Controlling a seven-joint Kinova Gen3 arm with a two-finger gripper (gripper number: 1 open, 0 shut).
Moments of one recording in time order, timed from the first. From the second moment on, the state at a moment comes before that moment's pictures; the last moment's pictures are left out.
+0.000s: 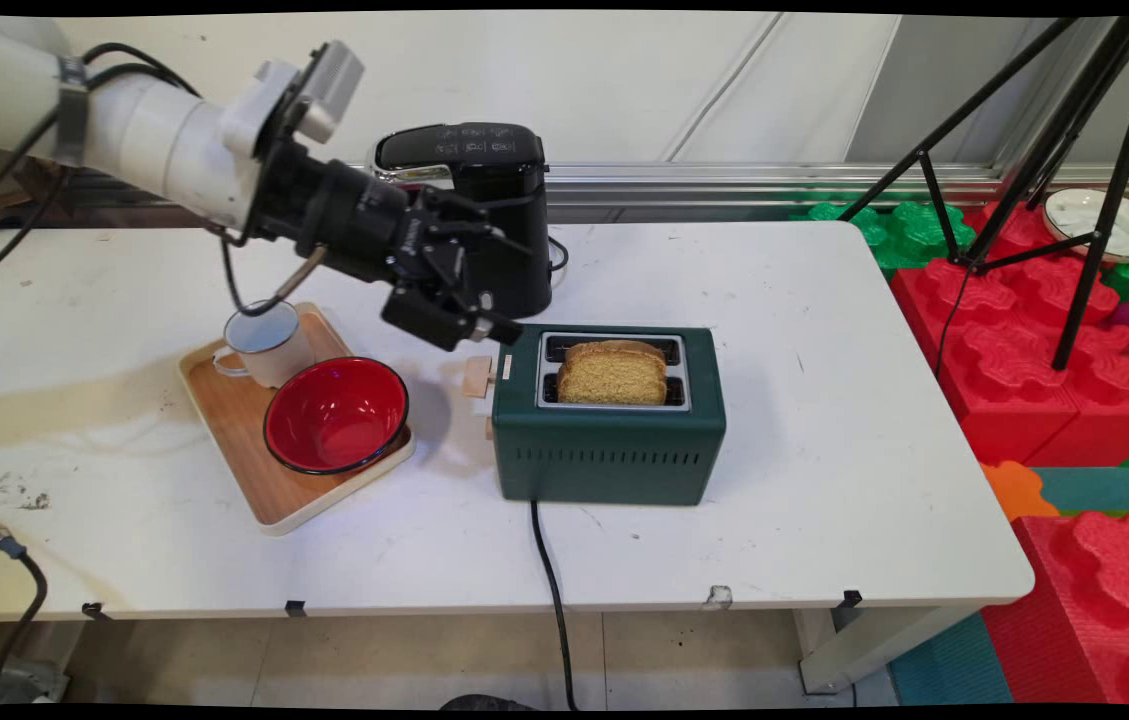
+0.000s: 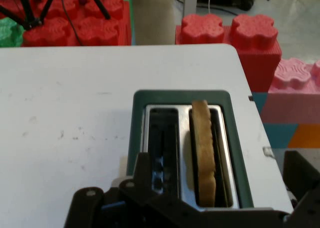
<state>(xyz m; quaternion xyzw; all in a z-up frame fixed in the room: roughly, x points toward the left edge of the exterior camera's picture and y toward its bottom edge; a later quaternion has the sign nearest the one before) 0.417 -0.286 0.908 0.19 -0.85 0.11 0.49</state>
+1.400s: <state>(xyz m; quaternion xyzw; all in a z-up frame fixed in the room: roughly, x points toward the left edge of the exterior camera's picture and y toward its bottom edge) 0.475 -0.266 0.884 0.18 -0.88 0.11 0.42</state>
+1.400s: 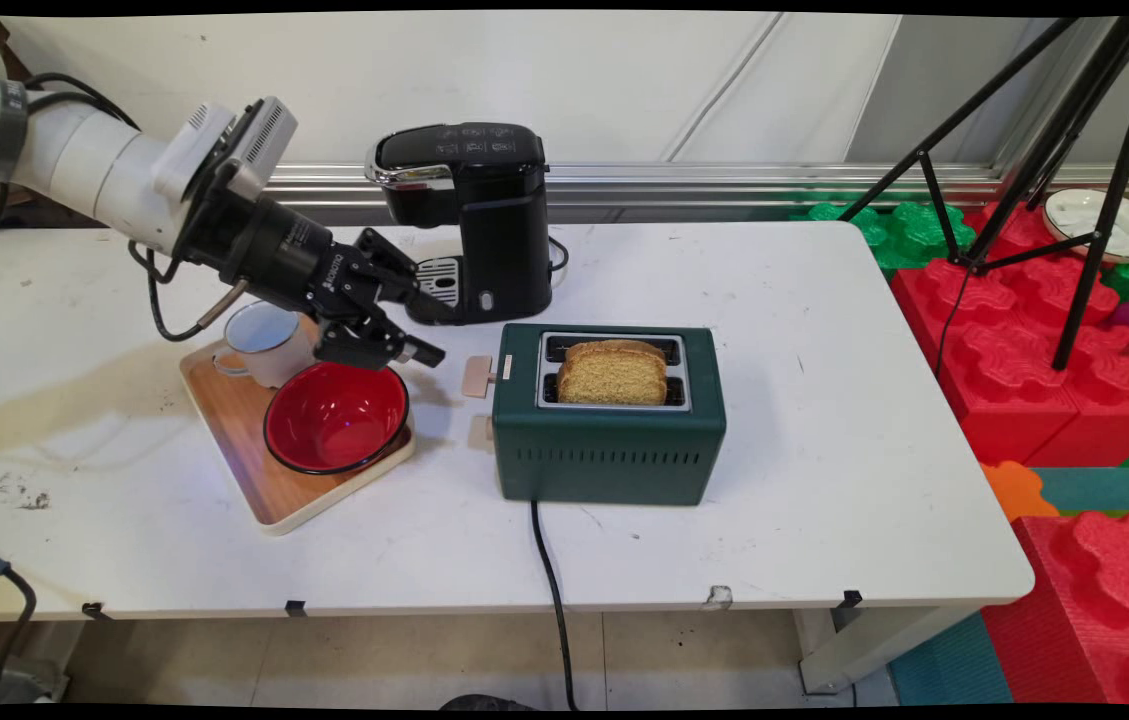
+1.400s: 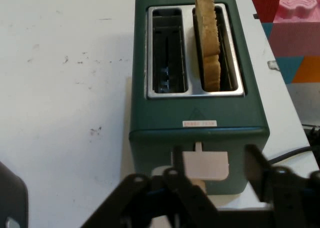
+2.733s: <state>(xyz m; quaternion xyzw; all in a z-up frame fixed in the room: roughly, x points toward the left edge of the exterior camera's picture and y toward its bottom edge) 0.449 -0.284 0.844 0.19 -0.88 0.09 0.42</state>
